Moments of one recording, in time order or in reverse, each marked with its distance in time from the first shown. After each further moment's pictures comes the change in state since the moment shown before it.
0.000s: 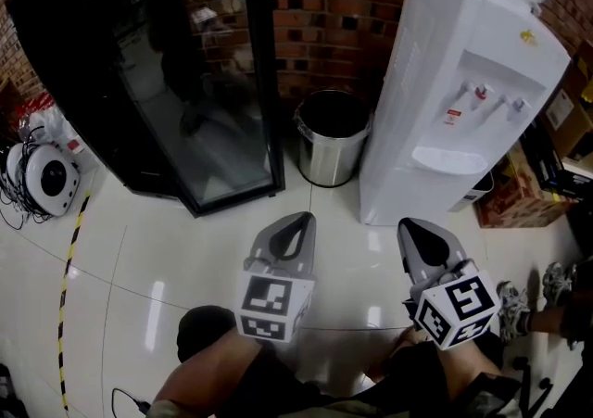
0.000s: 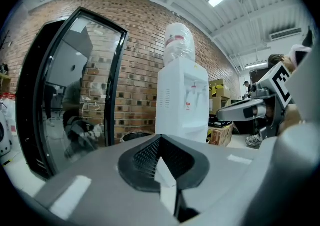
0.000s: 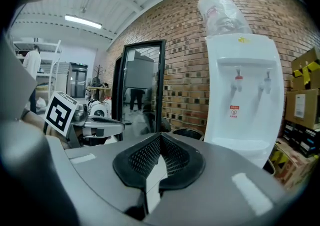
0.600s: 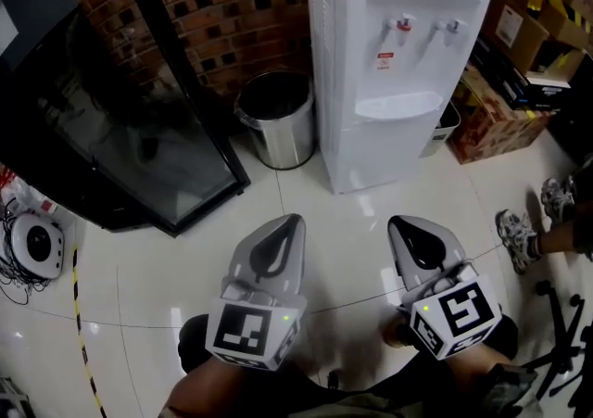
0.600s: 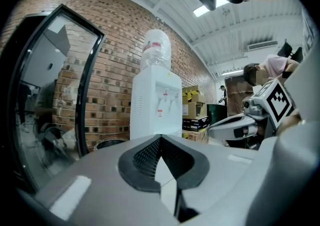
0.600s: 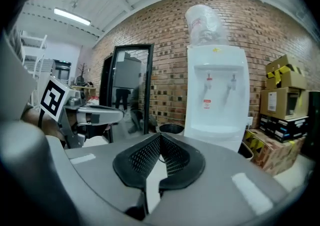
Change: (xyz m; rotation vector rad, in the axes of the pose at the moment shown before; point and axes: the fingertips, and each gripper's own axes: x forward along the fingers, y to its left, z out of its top) left arm -0.019 -0.077 0.034 0.029 -0.055 -0.243; right arm -0.066 -0.007 -0.028 0.043 -0.006 -0.190
